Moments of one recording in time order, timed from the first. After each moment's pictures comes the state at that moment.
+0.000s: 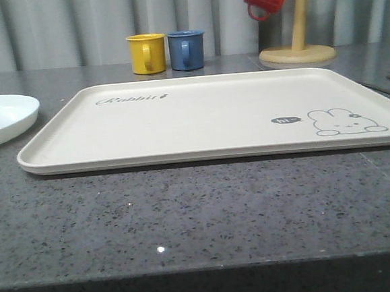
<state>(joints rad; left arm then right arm) -0.03 0.33 -0.48 -0.04 0.26 0.12 -0.06 0.29 -0.46 0.11 0.35 -0.03</state>
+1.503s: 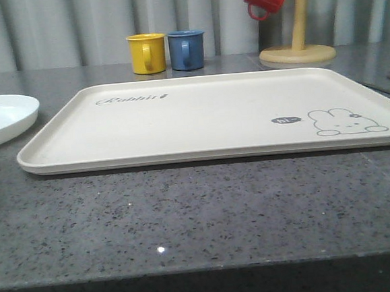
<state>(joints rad) -0.24 0.90 -0.86 -0.04 0.65 0.21 -0.06 0.37 -0.49 0.10 0.33 -0.03</state>
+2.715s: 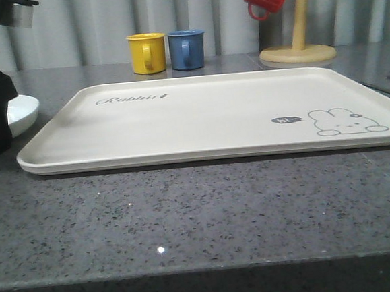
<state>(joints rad) -0.32 1.61 -1.21 0.06 1.00 0.23 -0.06 0.37 -0.49 0.10 0.33 -0.03</state>
